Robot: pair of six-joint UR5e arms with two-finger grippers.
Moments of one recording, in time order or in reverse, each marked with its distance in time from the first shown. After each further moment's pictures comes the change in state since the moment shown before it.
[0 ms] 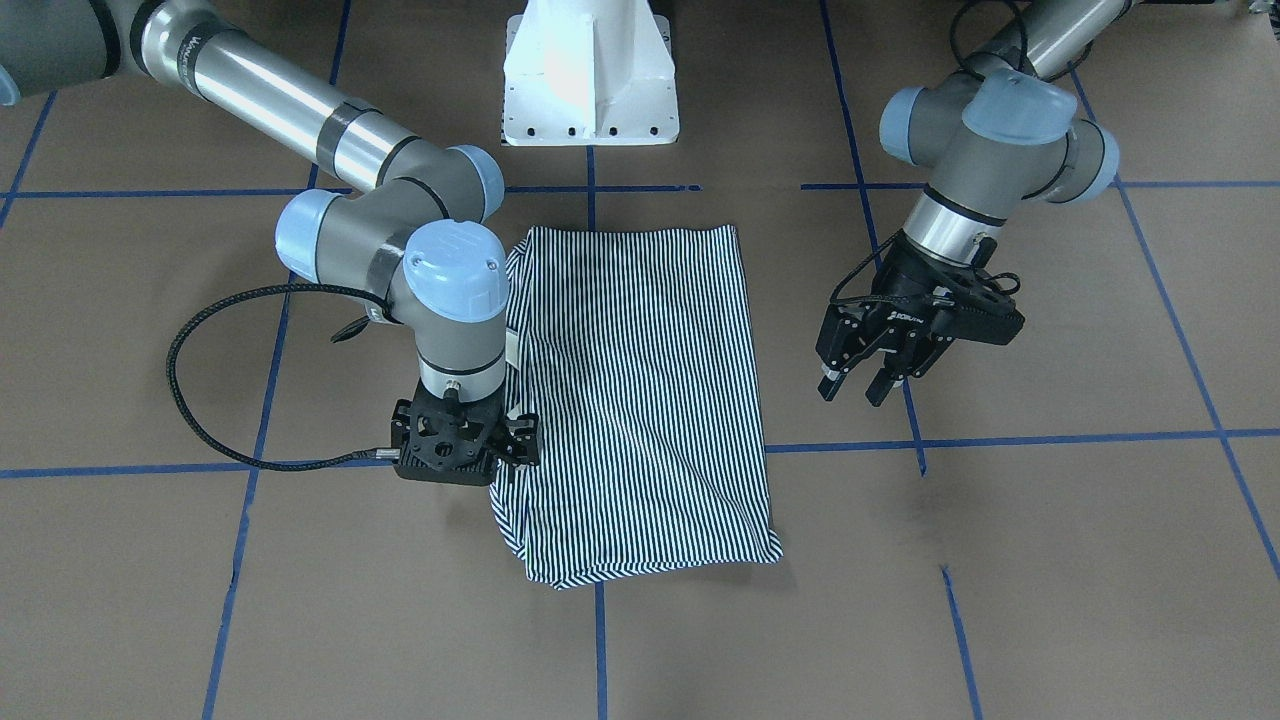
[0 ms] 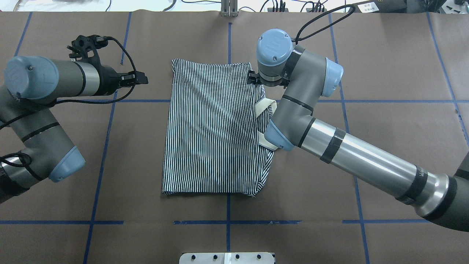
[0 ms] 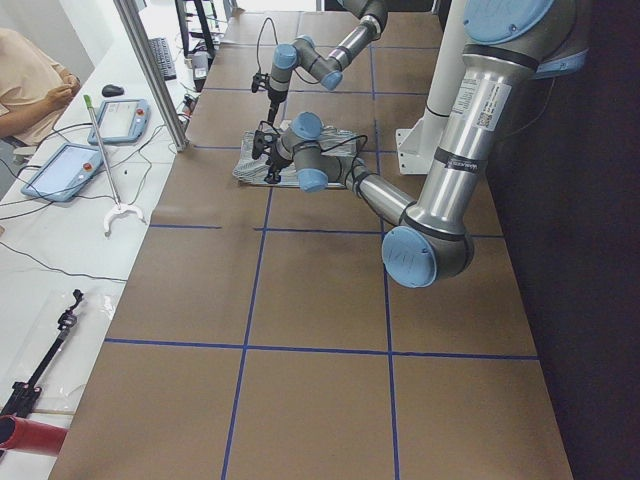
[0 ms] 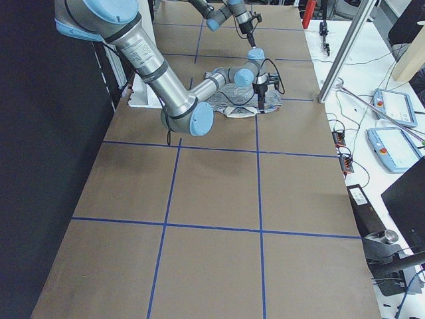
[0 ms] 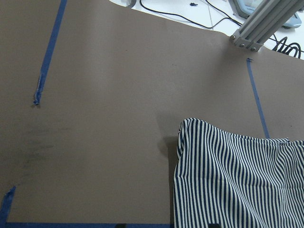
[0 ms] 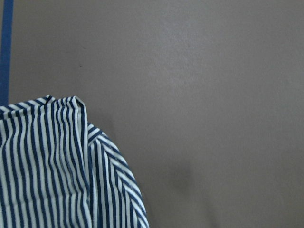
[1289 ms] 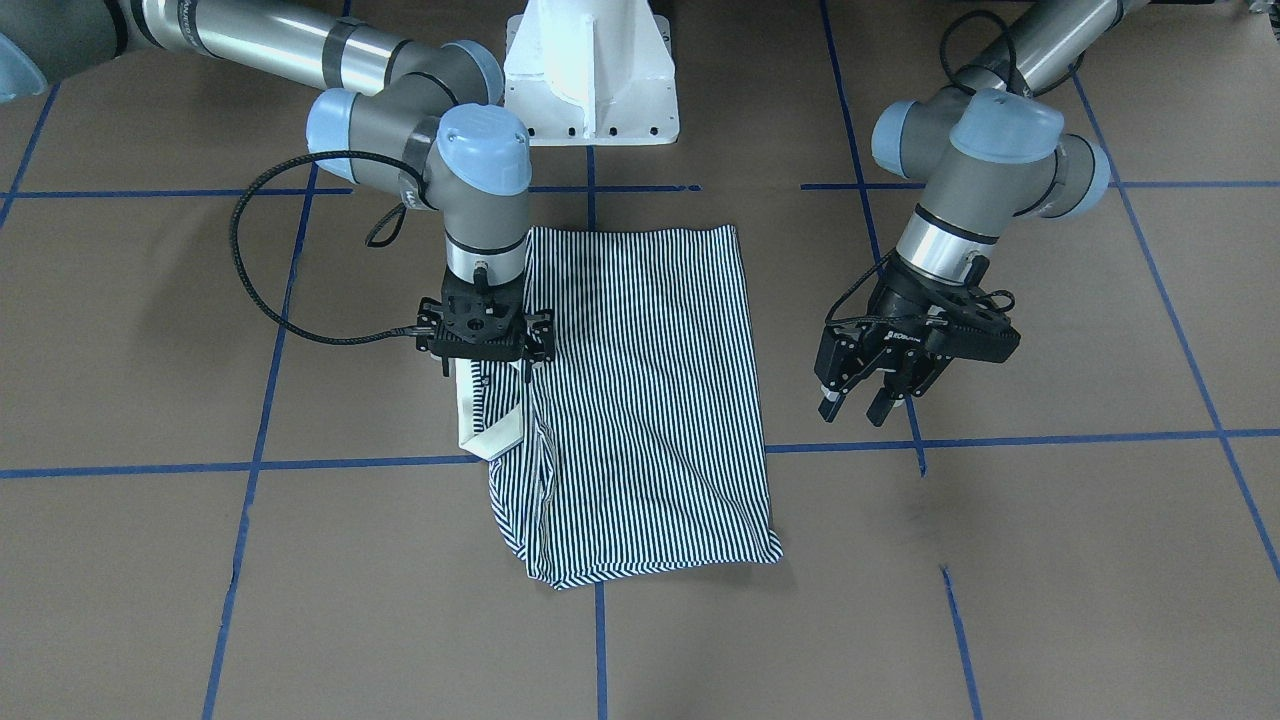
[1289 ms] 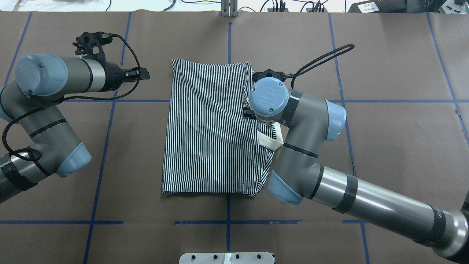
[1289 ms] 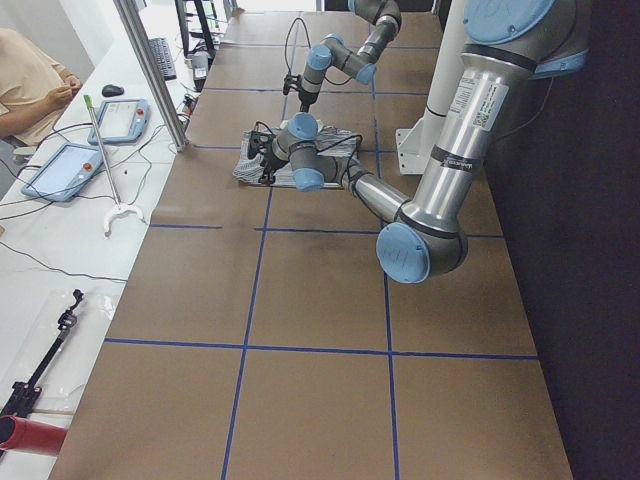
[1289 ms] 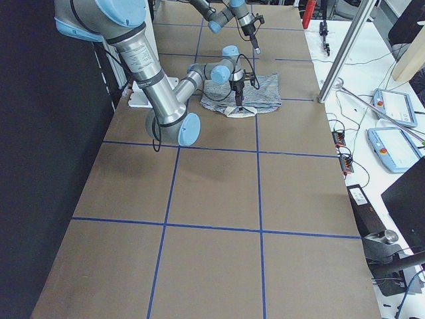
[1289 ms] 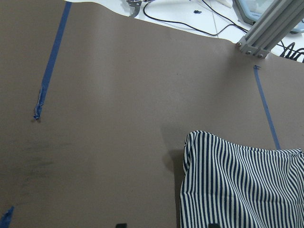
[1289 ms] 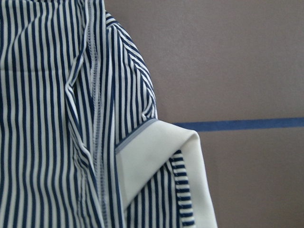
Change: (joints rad) left arm -0.001 -0.035 0.047 0.000 0.036 0.017; right arm -0.131 -0.065 0.171 -0.110 -0.104 0.038
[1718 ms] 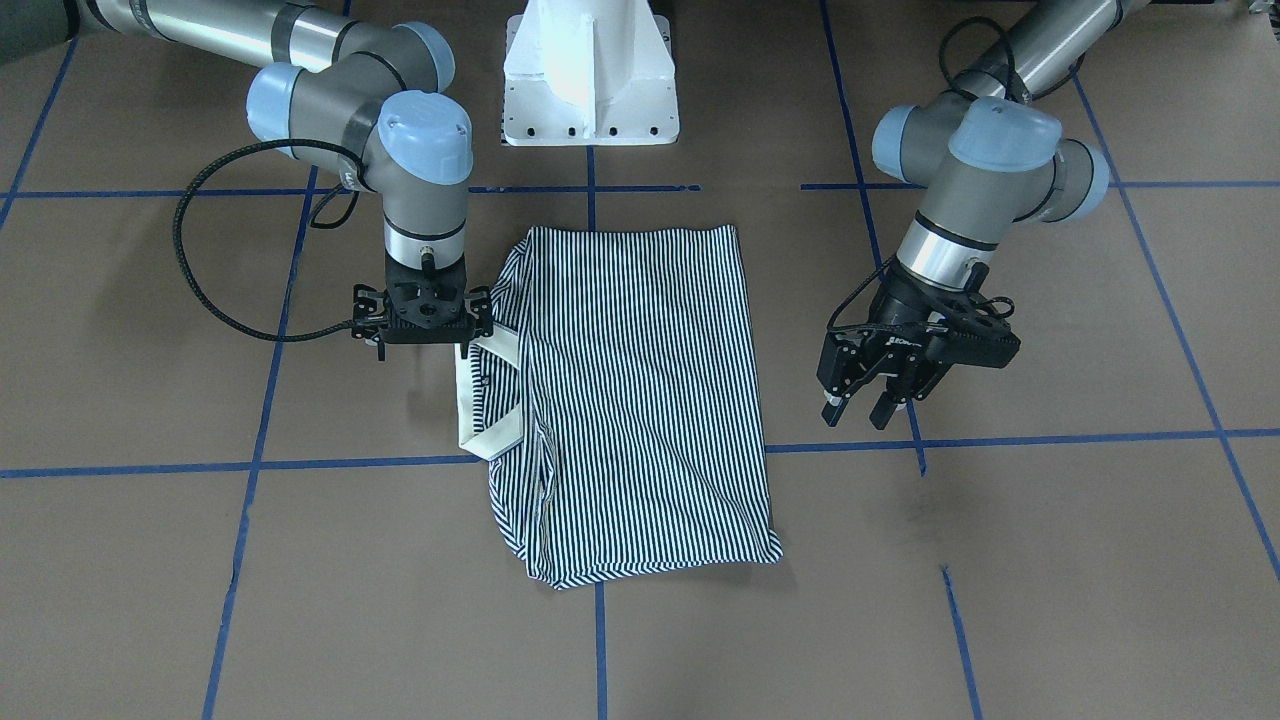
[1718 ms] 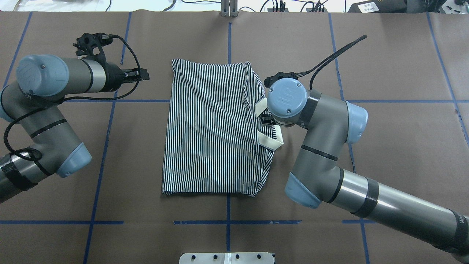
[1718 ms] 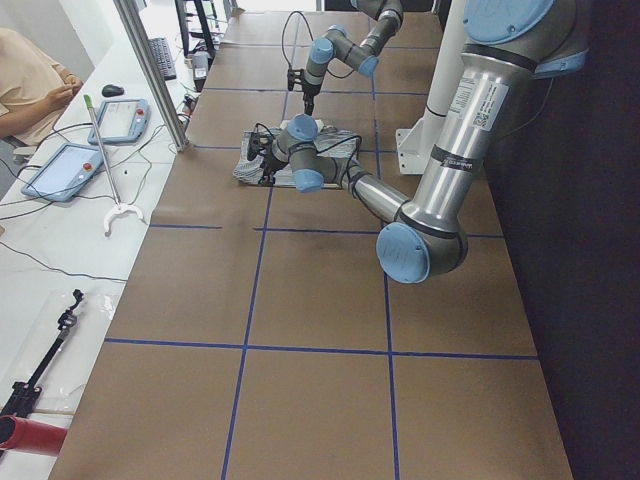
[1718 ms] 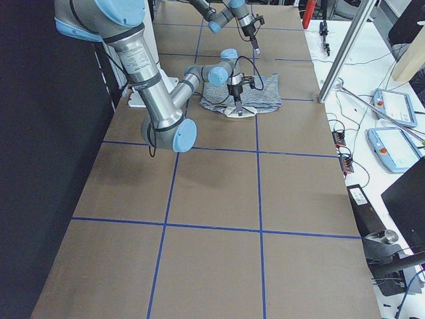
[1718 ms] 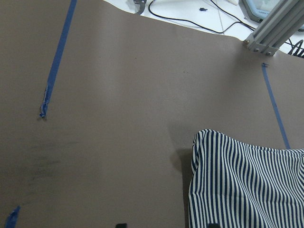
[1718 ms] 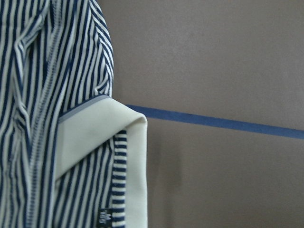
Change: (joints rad) left arm 0.001 0.000 0.006 0.000 0.005 0.000; right arm 0.002 -0.095 0.144 -0.124 0.007 -0.191
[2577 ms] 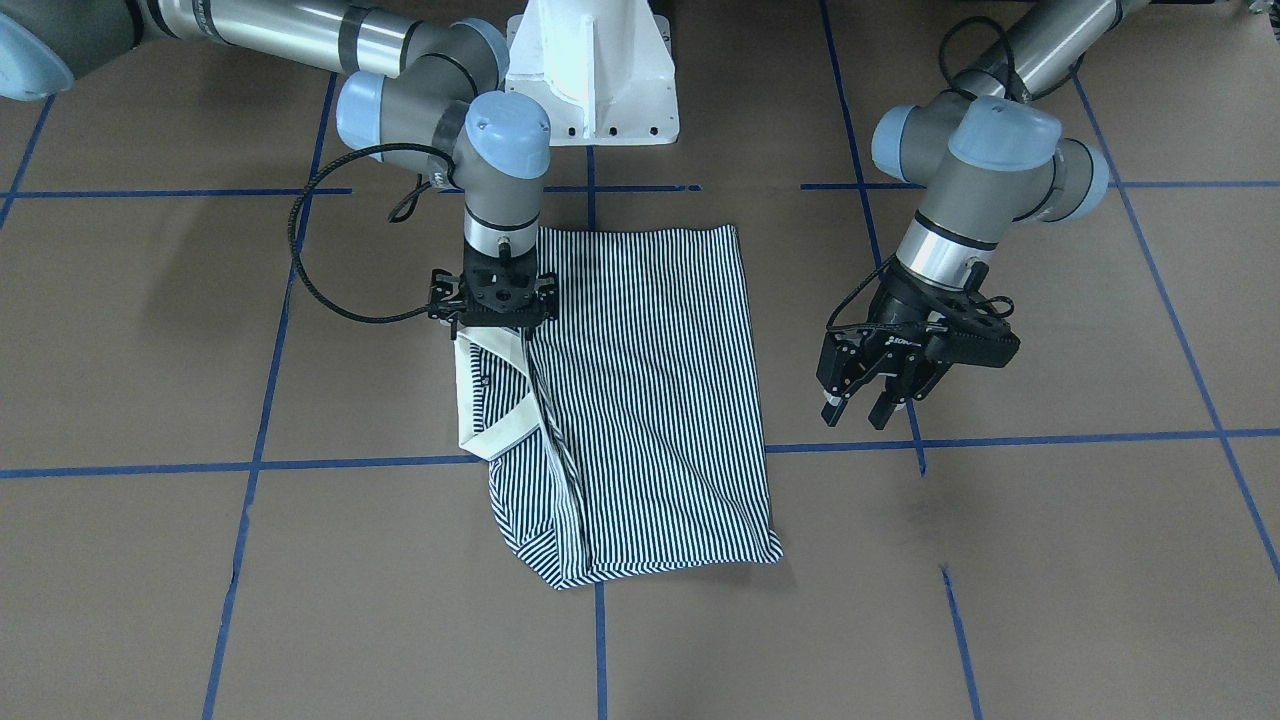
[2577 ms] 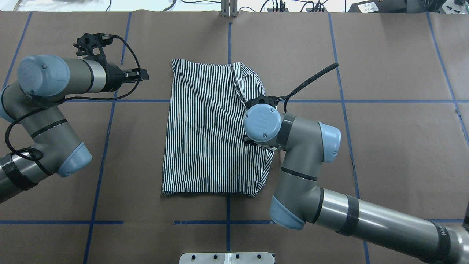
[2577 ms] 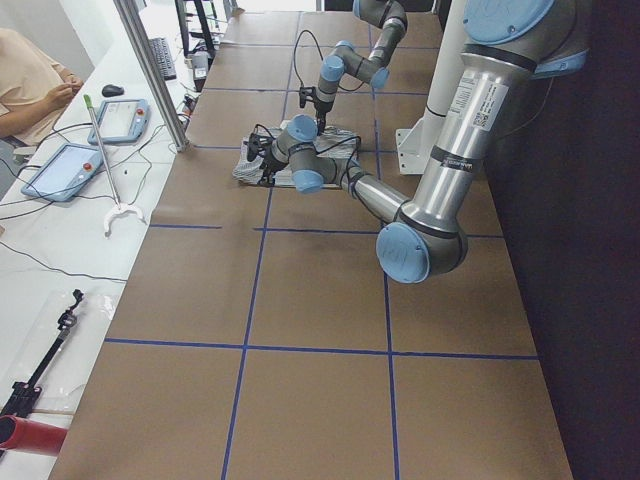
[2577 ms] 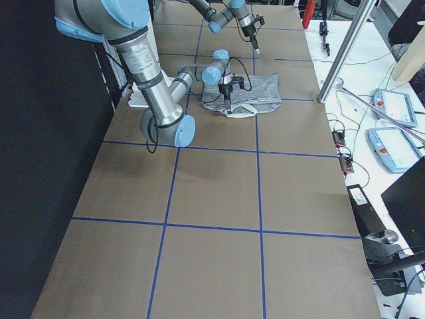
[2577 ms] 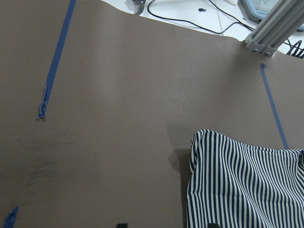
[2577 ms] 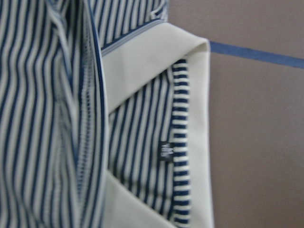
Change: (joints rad) left arm 0.001 -0.001 0.010 0.000 0.002 0.001; right arm -0.079 -0.012 -0.011 -0.002 0.002 0.040
